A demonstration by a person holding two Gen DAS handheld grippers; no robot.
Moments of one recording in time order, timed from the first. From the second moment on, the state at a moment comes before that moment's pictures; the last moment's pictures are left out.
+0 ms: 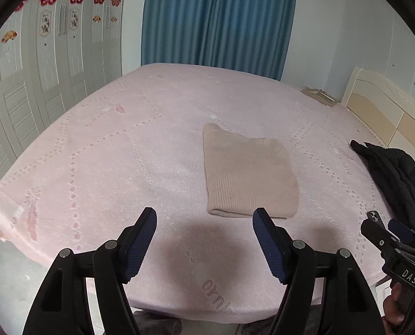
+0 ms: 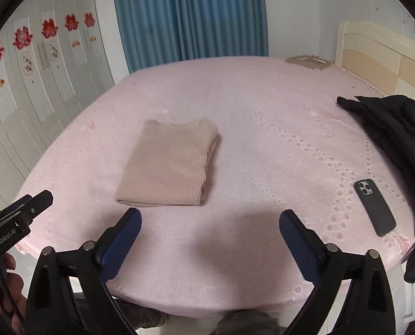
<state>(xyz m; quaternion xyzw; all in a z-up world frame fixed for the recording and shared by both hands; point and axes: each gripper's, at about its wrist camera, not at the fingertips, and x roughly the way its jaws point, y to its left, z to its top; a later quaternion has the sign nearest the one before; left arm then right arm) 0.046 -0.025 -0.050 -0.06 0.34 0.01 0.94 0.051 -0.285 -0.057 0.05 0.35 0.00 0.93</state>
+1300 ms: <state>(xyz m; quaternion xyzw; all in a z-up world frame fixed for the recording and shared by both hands) -0.010 -0.039 0.002 -0.03 0.31 0.02 0.95 -0.012 -0.283 -0.005 0.04 0.33 0.00 0.94</state>
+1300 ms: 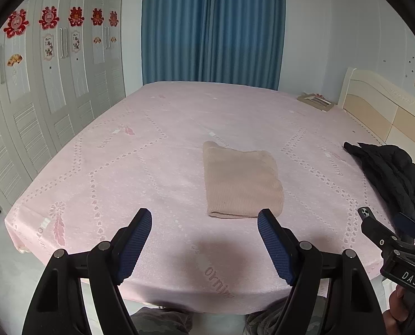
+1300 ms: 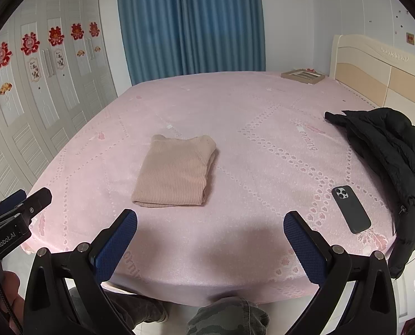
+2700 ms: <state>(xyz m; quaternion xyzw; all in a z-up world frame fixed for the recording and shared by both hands) -0.017 -0.027 0.006 -0.04 0.30 0.02 0.95 -0.012 -0.274 0.005 0.03 0.32 0.00 0.95</state>
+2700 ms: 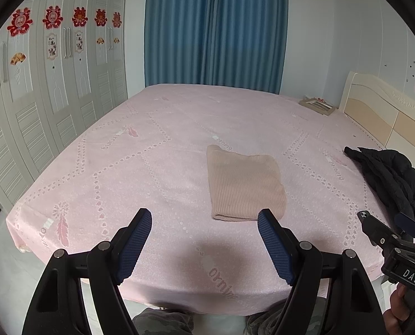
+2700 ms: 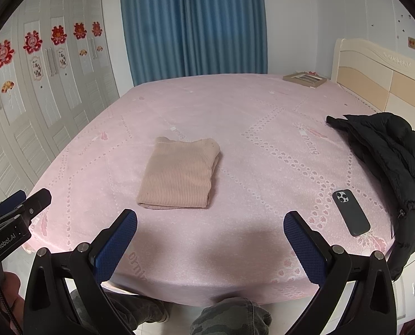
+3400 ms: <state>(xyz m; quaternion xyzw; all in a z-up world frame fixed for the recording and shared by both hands) -0.017 -0.026 0.010 -0.04 0.30 0.02 0.95 -0.013 -0.276 0.011 0.04 0.32 0.00 0.95</state>
